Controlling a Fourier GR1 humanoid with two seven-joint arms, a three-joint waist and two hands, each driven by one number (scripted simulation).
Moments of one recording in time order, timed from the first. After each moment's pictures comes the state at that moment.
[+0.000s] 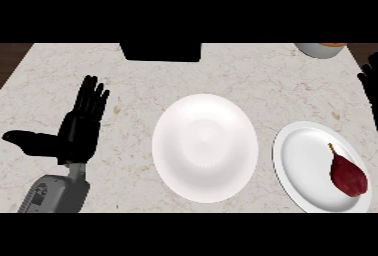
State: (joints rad) left arm -0.20 0.24 -0.15 -1.50 0.43 0.26 -0.08; right arm -0.26 -0.56 -0.03 -1.46 -0.25 -0.19 0.14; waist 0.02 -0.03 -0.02
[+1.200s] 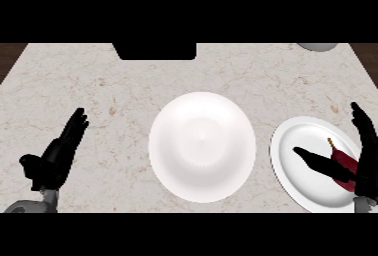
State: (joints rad) left arm -0.04 0.40 -0.15 -1.37 0.24 0.12 -0.14; right arm 0.04 -0.47 0.15 -1.70 0.28 -0.60 0.28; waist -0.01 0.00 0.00
